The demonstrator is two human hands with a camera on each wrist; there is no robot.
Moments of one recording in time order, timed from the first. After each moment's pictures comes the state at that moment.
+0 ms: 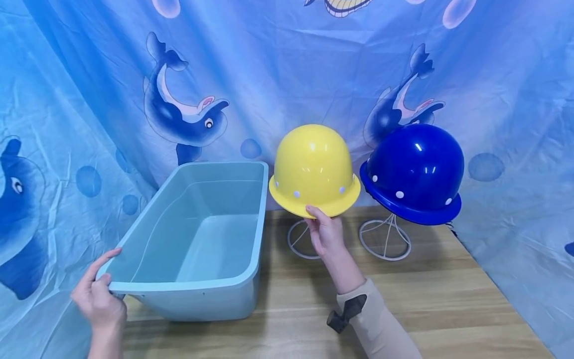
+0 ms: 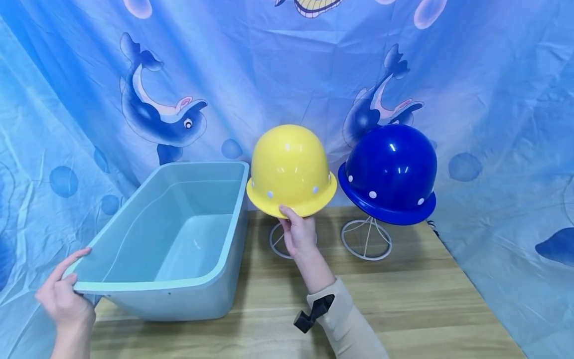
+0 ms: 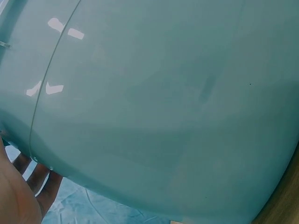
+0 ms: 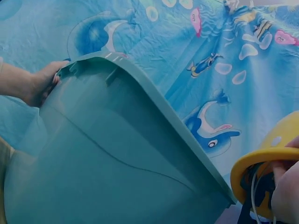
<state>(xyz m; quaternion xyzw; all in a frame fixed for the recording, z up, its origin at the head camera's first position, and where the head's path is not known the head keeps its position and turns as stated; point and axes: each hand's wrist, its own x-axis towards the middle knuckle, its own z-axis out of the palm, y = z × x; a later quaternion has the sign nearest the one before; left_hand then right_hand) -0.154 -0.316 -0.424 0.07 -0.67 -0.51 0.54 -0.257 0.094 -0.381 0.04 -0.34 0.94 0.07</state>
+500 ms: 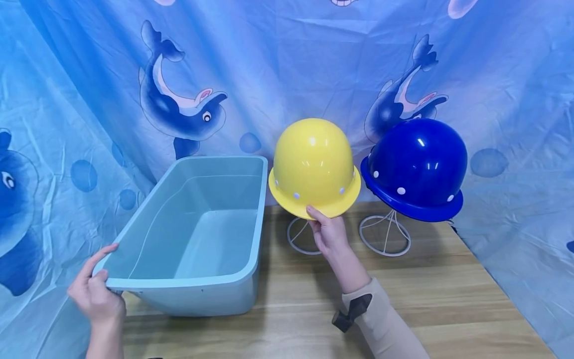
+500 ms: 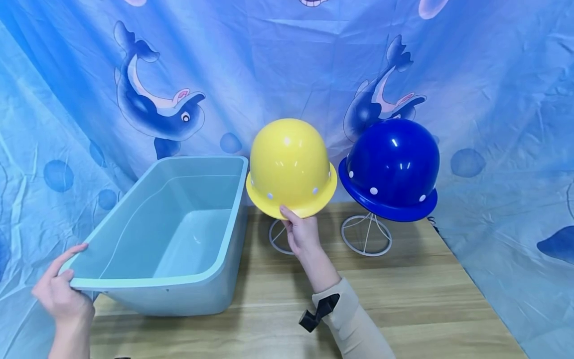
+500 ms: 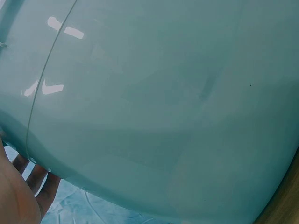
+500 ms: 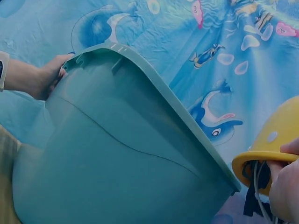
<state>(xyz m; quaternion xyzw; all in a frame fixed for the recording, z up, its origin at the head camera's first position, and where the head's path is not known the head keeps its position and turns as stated) -0.158 -0.309 -0.425 0.04 -0.61 -0.56 0.56 -0.257 0.104 -0.396 0.02 -0.38 0.92 0.04</state>
